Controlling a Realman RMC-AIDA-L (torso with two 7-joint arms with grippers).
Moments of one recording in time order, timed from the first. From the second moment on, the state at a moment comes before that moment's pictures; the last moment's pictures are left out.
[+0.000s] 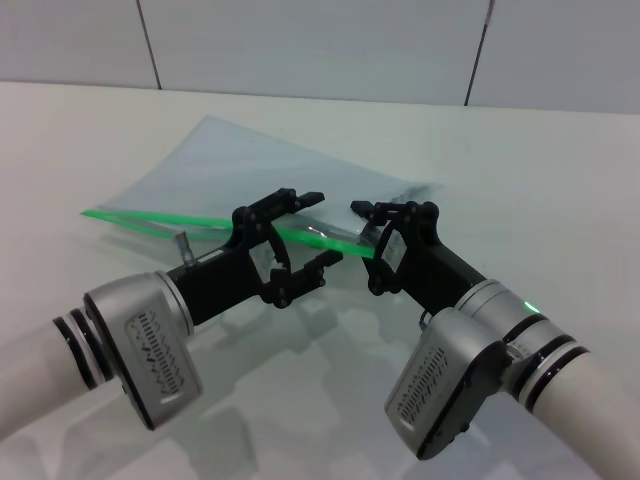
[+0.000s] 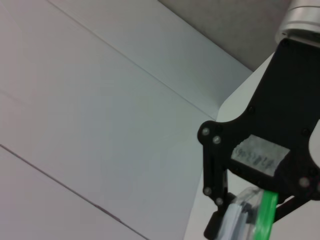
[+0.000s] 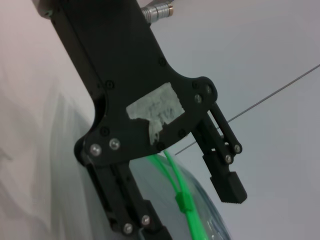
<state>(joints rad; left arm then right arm) -0.64 -2.05 0.84 -0.11 1.30 1.31 0.49 0.59 2.04 -2.88 -0.70 1.29 -0.77 -1.24</state>
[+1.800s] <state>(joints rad) -0.62 -2.05 0.77 -0.21 1.31 1.38 0.80 0.59 2.04 -2.87 -0.70 1.29 -0.77 -1.24</state>
